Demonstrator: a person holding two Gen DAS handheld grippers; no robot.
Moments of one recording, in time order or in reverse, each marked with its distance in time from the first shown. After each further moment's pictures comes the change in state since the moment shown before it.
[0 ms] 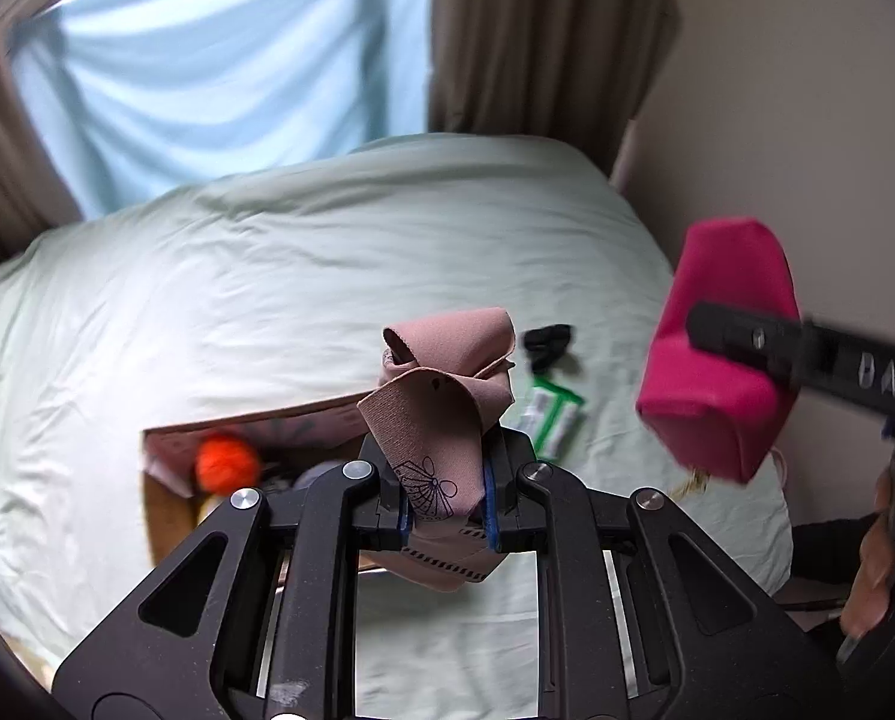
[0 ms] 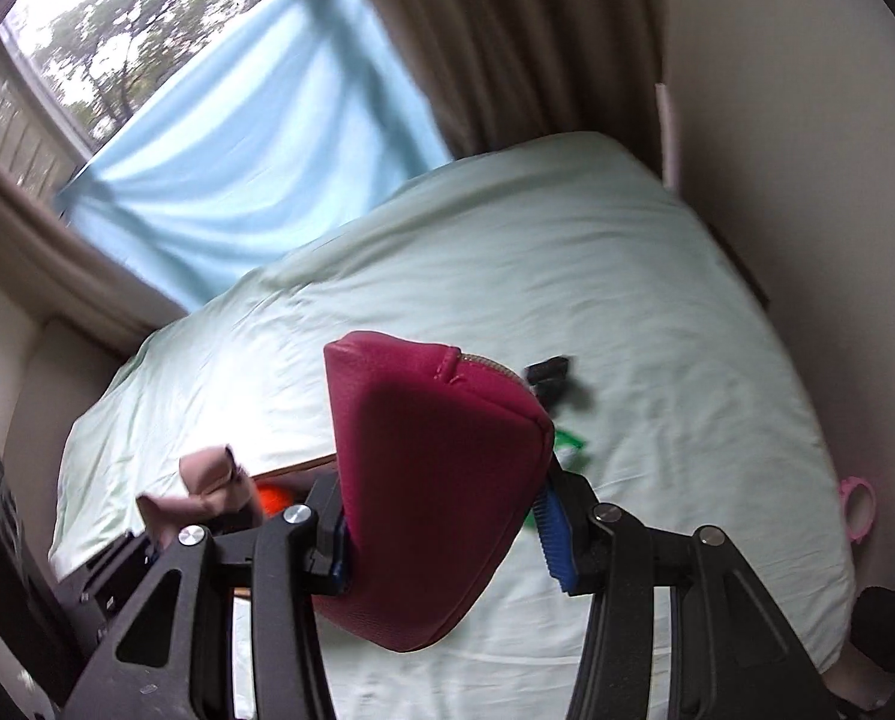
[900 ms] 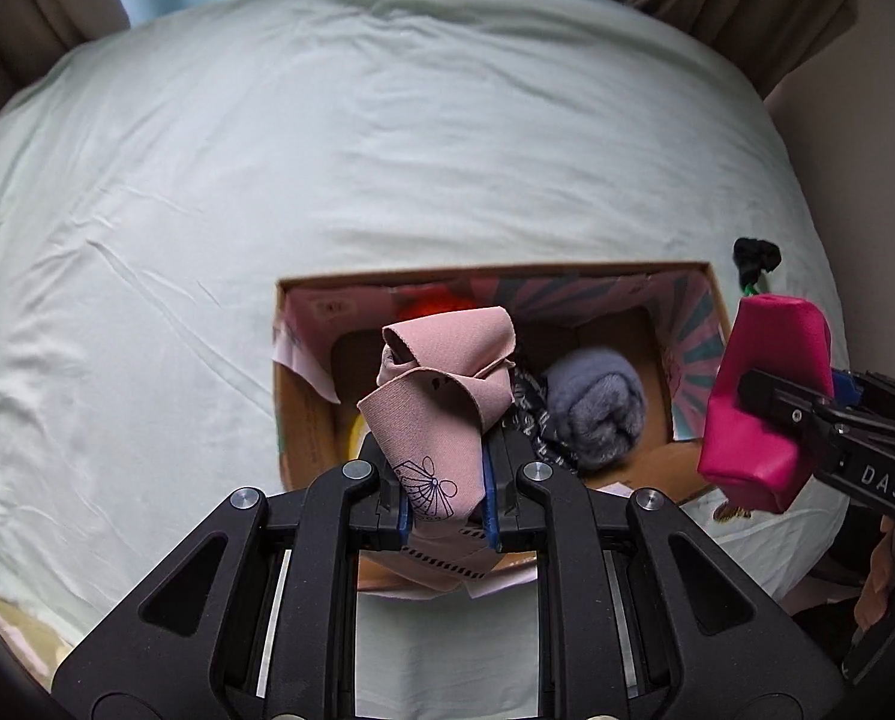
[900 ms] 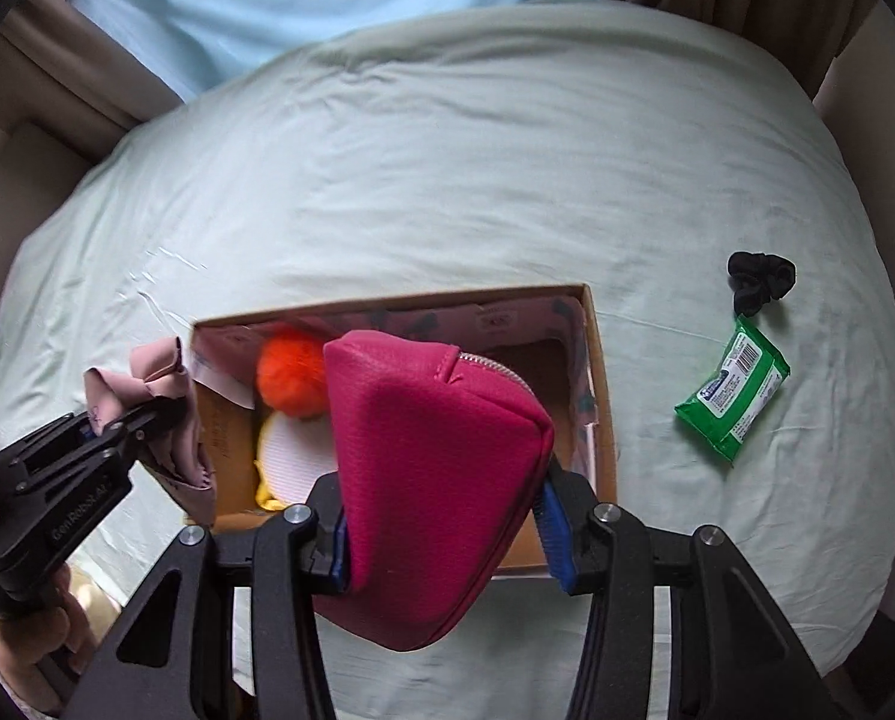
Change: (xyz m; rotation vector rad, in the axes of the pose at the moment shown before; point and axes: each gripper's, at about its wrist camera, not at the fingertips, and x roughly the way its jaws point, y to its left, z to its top) left arm 0.127 0.239 -0.072 -0.183 0.335 0.019; right arm 0.218 0.148 -0.082 -0.241 0.358 -0.099
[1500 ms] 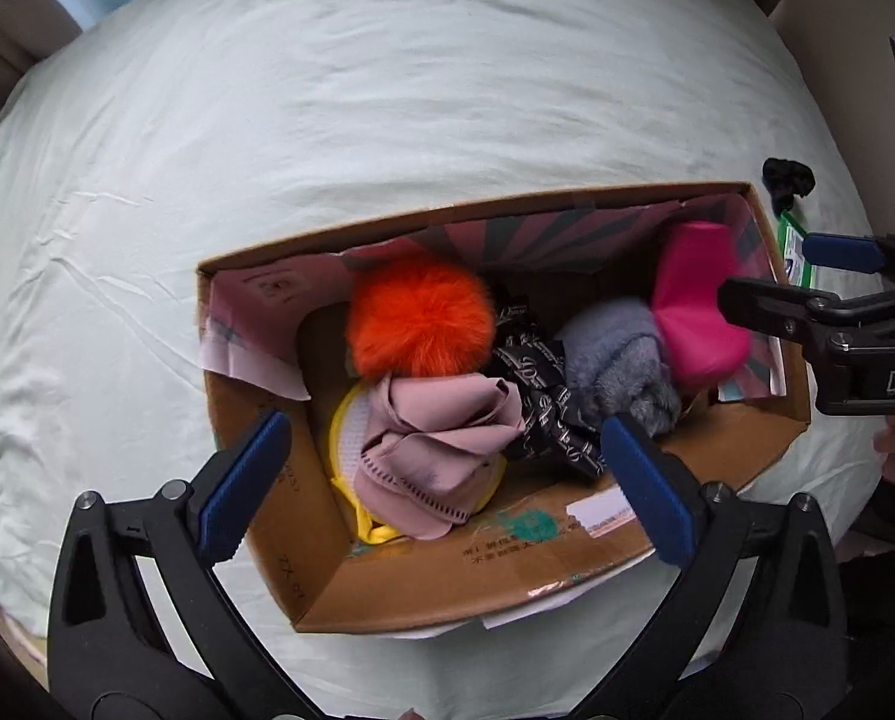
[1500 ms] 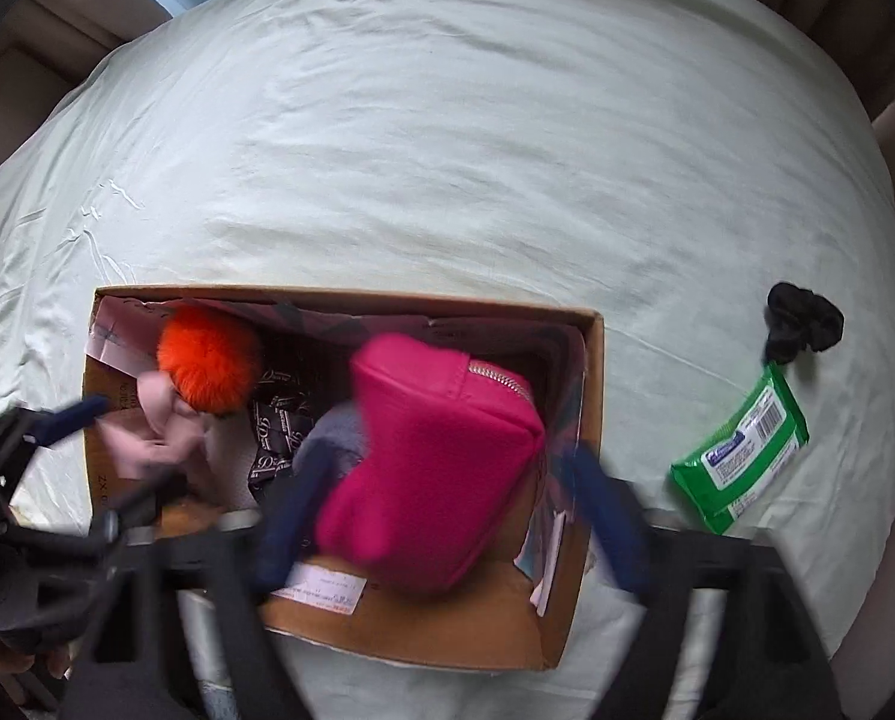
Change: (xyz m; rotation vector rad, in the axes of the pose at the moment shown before) left arm 0.055 -0.021 -0.001 0.116 0.118 0.041; right arm 0.070 -0.019 0.039 -0.128 0.141 -0.045
